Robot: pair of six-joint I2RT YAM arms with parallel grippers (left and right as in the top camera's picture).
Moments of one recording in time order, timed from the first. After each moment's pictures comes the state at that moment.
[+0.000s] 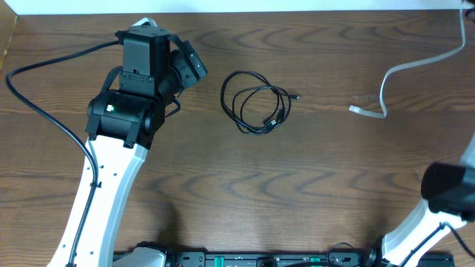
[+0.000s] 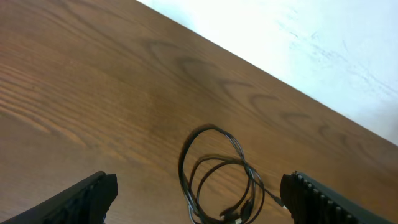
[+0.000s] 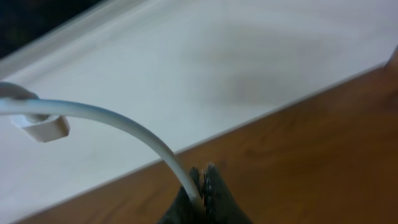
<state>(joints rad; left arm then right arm) -0.24 1.38 1.51 -0.84 -0.11 -0.64 -0.28 2.02 2.41 -0.86 -0.14 0.30</state>
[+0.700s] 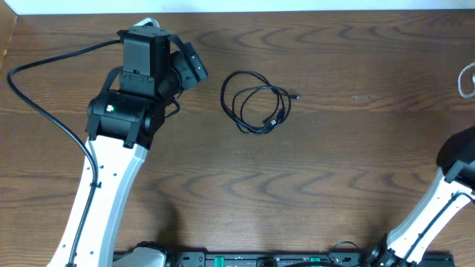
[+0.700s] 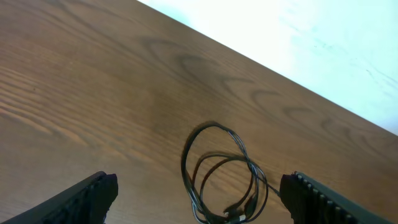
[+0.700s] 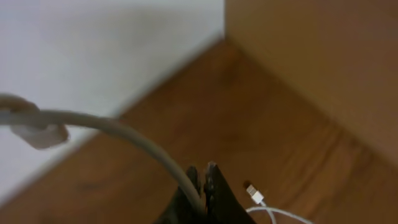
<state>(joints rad) -0.24 1.38 1.51 -0.84 -0.11 -0.62 -0.50 2.38 2.49 -0.81 0.11 0.22</state>
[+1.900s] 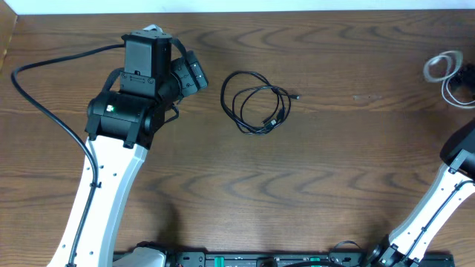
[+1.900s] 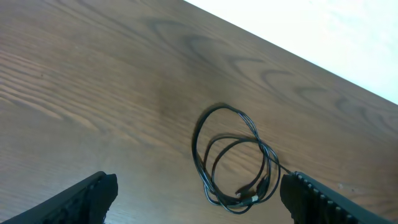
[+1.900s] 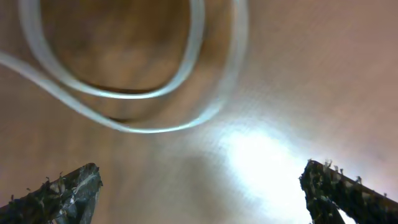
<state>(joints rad) -0.24 1.38 1.51 -0.92 -0.09 -0.57 -0.57 2.55 2.48 -1.42 0.19 0.40</state>
